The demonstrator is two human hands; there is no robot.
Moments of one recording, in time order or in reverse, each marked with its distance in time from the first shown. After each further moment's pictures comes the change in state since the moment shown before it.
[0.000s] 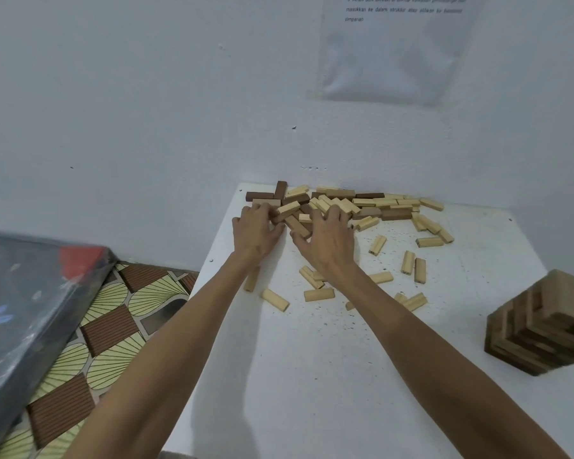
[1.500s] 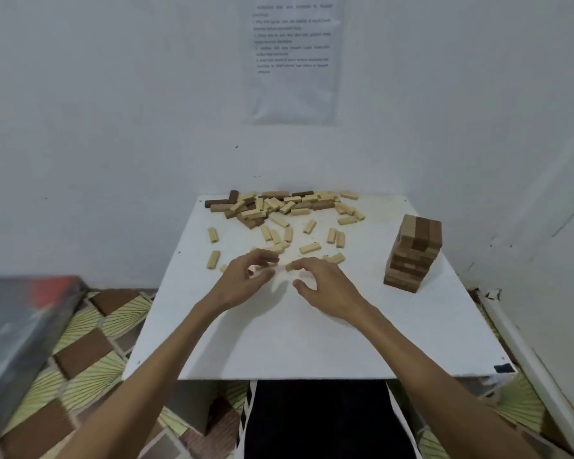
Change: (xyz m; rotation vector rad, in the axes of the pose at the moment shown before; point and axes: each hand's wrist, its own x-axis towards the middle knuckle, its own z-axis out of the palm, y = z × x) left_hand -0.181 0.074 -0.047 -0.493 -0.374 0.268; right_hand -0.193 0.084 -0.104 0.430 -0.214 -0.149
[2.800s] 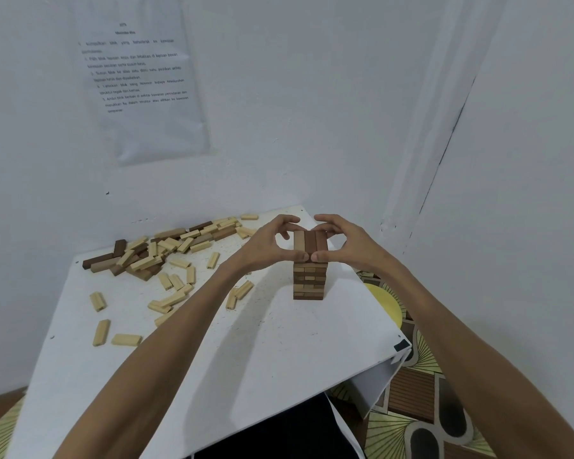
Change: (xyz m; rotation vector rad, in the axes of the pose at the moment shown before) left_hand 0.169 0.155 0.135 -0.053 -0.403 0.189; right_hand -0.059 0.112 -0.200 0.216 0.285 0.310
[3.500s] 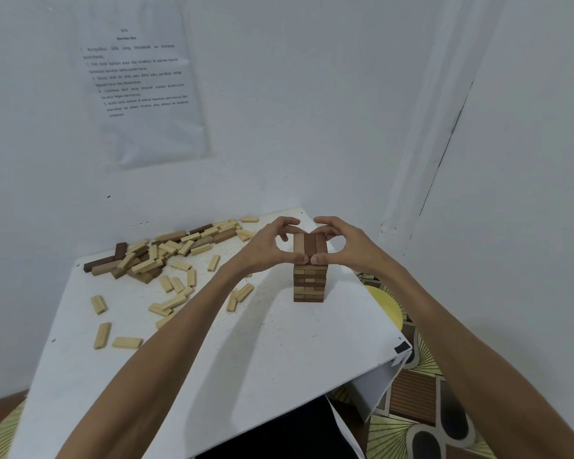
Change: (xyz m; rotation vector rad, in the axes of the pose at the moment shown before) left_hand 0.000 0.002 0.000 0.006 0.010 -0.002; right_hand 0.000 0.001 0.000 0.006 -0.007 -0.010
